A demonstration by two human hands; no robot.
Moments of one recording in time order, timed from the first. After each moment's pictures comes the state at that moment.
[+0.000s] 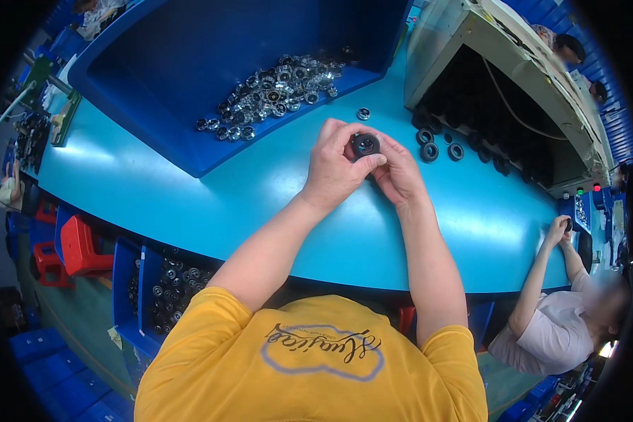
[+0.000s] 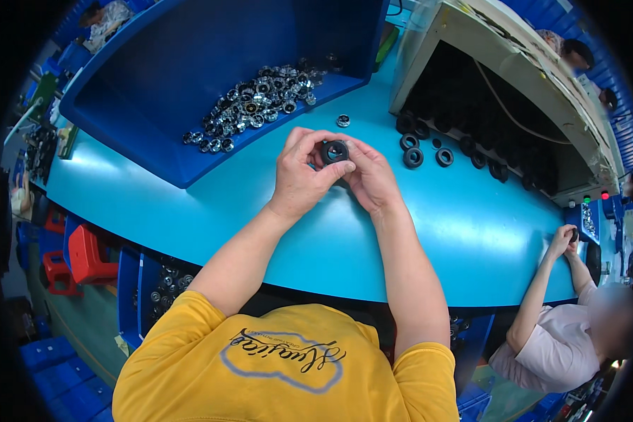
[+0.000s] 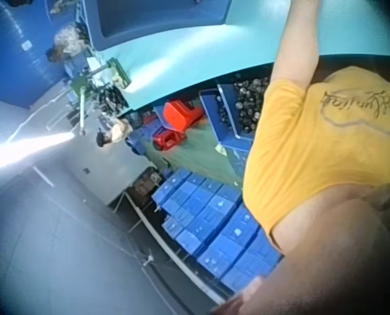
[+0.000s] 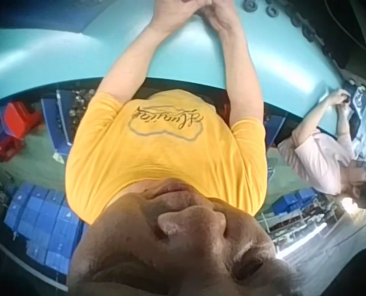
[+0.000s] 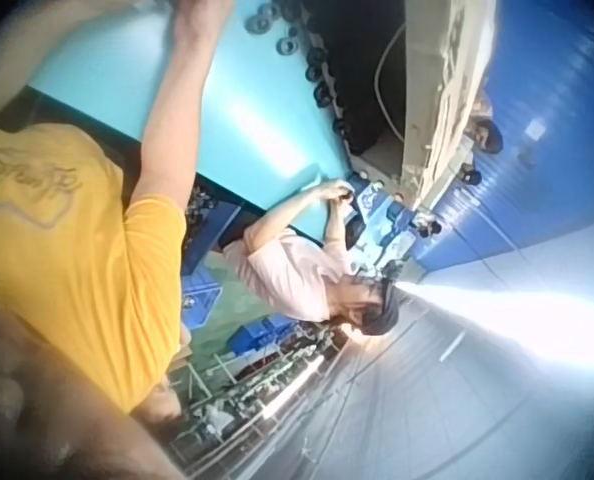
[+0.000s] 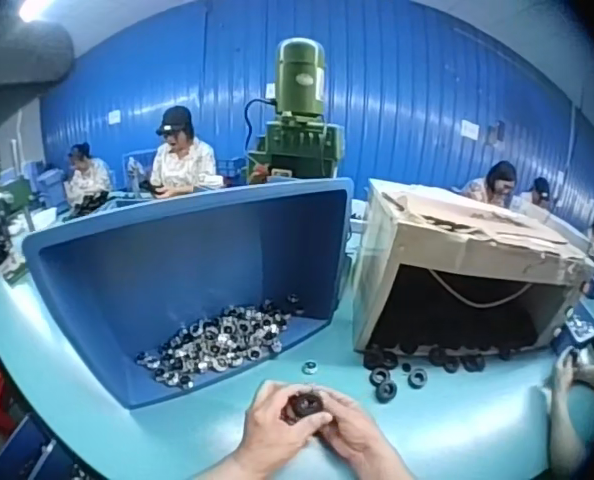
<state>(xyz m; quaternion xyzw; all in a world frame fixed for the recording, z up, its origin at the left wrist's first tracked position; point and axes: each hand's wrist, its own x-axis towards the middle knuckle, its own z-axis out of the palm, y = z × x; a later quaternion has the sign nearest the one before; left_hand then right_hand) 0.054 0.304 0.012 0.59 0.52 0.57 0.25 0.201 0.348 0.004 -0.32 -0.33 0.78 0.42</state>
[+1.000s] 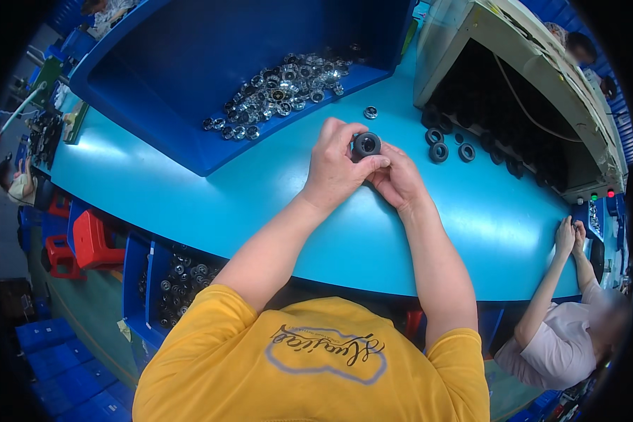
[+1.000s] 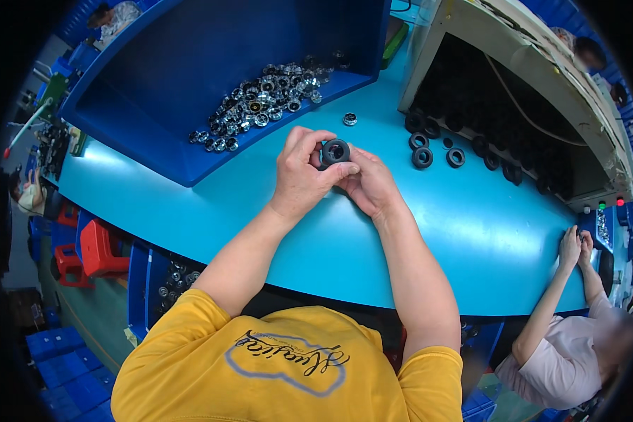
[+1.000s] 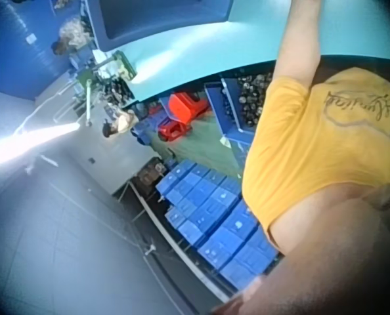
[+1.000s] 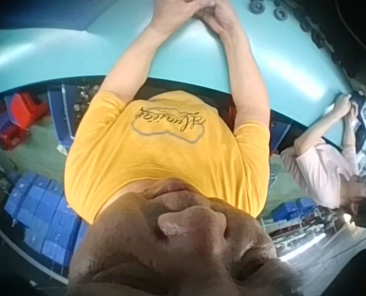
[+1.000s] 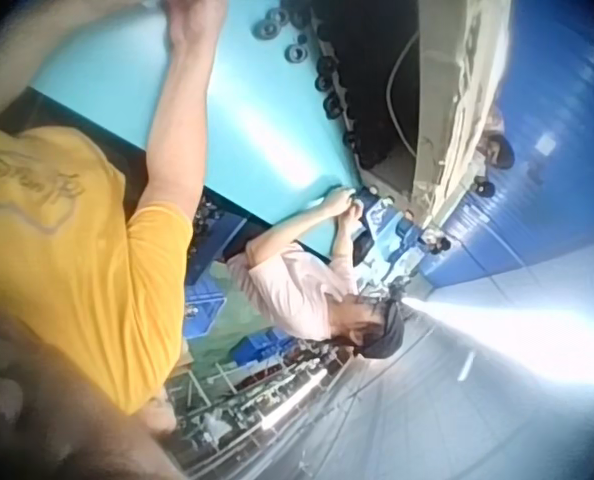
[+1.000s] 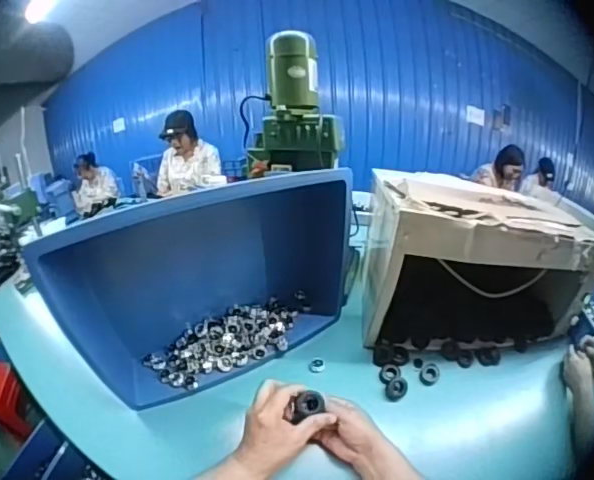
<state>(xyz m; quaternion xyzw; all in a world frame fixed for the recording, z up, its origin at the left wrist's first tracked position) 0.057 0.307 0.008 0.59 0.55 0.56 0.17 0.203 0.352 -0.016 -0.29 -0.29 0.84 0.36</state>
